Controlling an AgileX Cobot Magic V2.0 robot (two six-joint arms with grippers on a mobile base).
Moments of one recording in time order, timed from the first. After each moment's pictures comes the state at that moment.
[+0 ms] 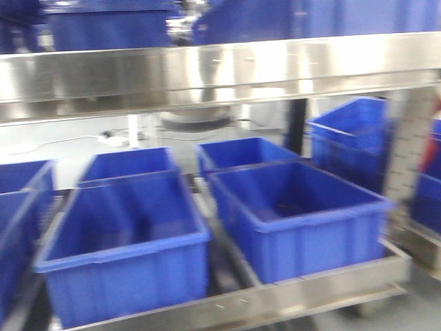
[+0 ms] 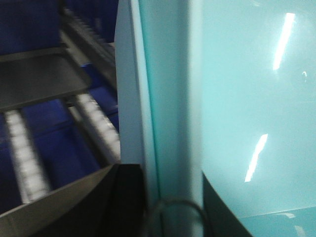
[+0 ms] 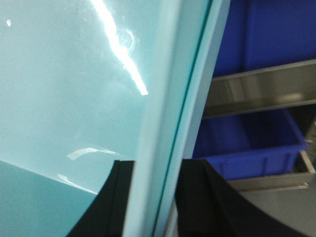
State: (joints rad) left arm -0.47 1.52 -1.90 -0.03 0.86 -0.14; right arm 0.24 1.41 -1.75 0.28 0.98 0.00
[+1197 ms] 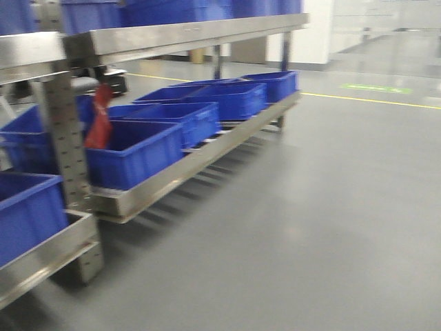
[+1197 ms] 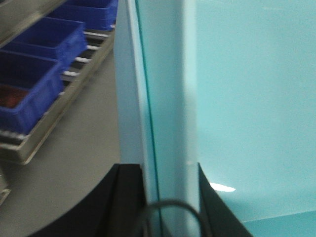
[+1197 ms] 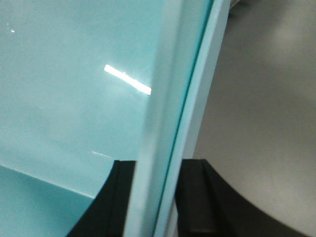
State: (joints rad) left arm -0.47 1.52 -1.90 -0.03 0.86 -0.15; right arm 0.24 1.41 -1.75 0.28 0.98 0.00
